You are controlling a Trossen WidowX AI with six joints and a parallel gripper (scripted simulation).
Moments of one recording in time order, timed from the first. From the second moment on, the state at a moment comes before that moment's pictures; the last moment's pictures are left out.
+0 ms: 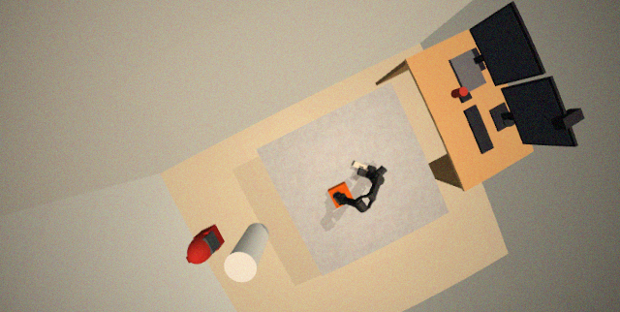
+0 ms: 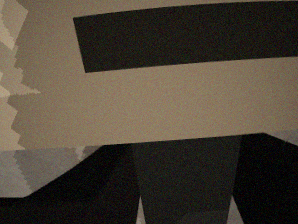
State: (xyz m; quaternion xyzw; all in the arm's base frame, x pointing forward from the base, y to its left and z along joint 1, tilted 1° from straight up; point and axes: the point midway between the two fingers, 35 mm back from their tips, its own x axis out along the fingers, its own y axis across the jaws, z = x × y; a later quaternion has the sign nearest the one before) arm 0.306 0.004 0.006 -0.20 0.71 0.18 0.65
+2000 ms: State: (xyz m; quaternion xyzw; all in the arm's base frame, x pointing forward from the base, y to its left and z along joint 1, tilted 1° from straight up) arm 0.298 -0.003 0.006 -0.20 0.69 0.18 0.67
